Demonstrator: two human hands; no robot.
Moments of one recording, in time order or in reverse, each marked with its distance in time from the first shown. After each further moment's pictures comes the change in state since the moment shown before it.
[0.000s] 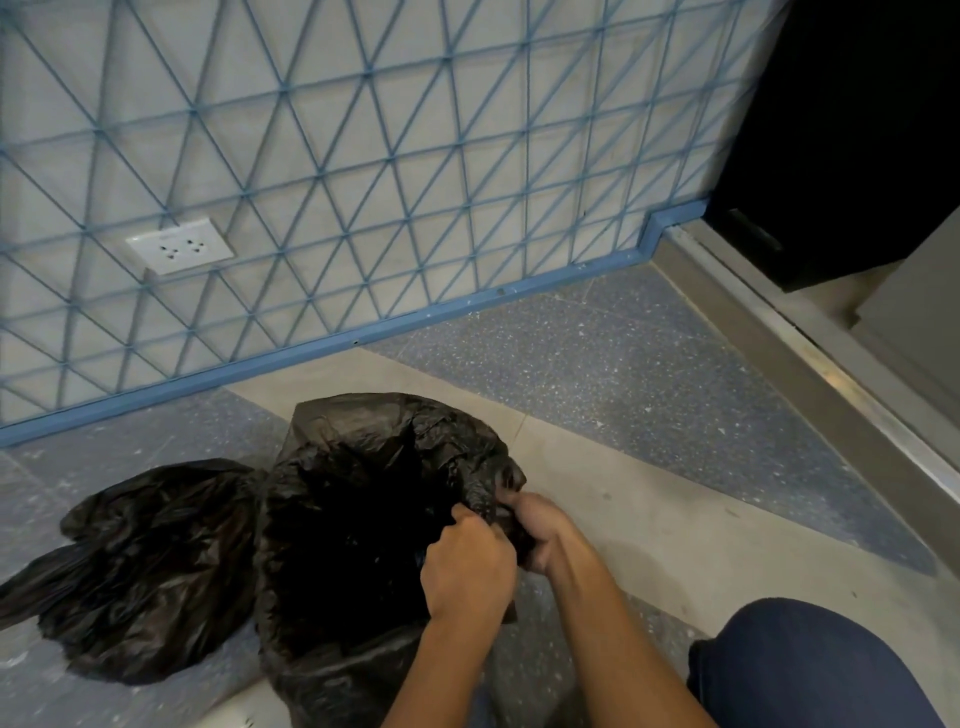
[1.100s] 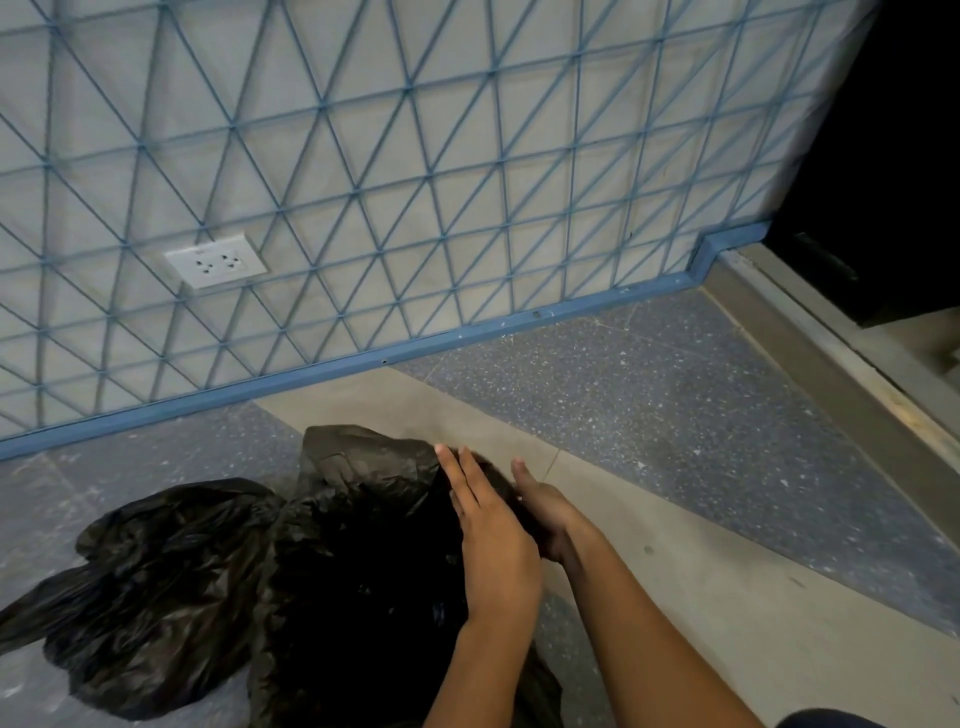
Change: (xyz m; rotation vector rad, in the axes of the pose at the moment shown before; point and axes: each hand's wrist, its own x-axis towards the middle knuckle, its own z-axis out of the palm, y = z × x) left_hand 0.076 0.016 0.026 -0.393 0.260 0.137; right_hand 0.080 -0.050 0.016 -0.386 -0.040 -0.150
